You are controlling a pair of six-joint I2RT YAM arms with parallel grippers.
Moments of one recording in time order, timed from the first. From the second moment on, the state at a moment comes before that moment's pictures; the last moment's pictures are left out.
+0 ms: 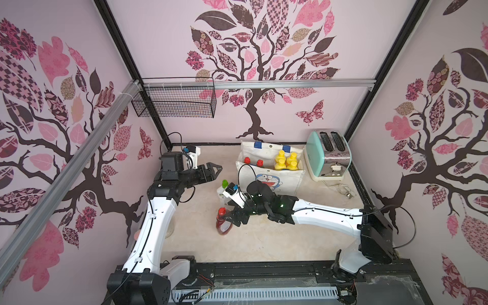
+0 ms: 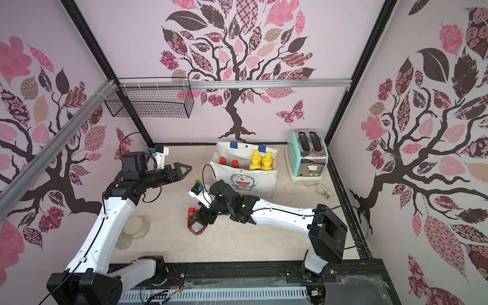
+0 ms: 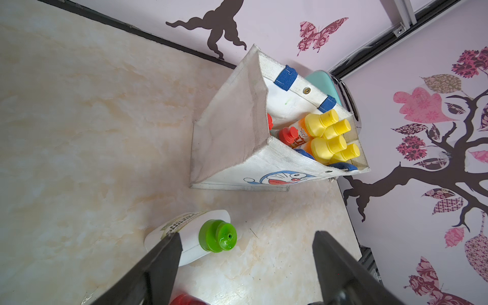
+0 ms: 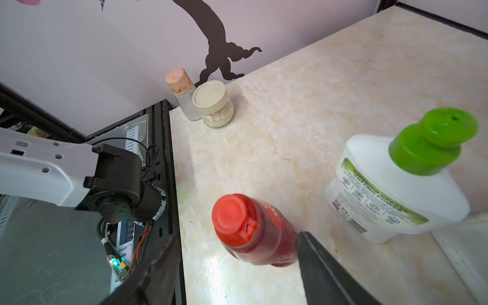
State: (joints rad) left arm -0.02 1.14 1.16 -0.63 0.59 -0.34; right arm 1.08 1.62 1.19 -0.05 -0.28 0.12
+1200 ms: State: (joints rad) left arm -0.02 1.14 1.16 -0.63 0.59 -0.34; right arm 1.11 1.74 1.23 0.06 -0.20 0.14
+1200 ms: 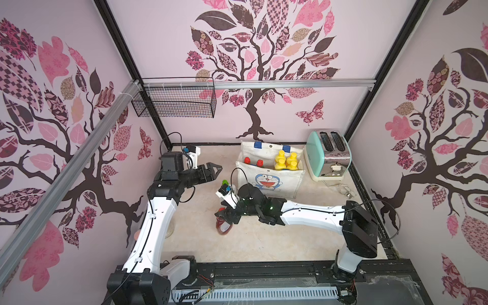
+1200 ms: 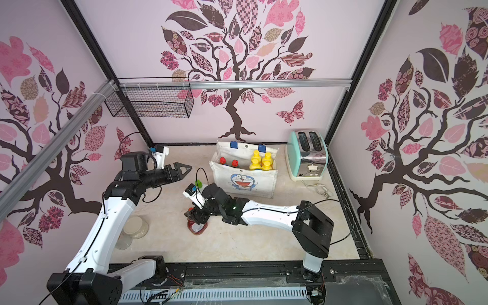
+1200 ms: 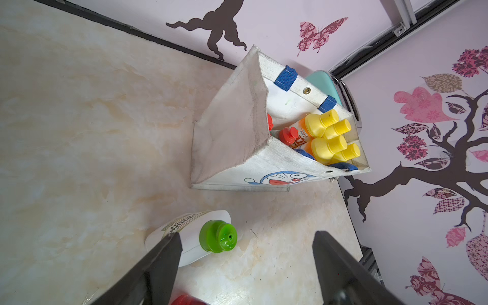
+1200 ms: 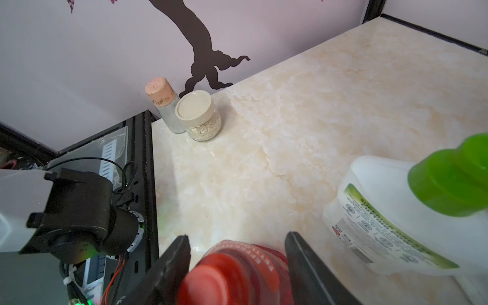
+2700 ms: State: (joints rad) left arm -0.02 1.14 1.16 -0.62 0.64 -0.34; right arm 1.11 1.68 1.33 -0.29 0.09 0.12
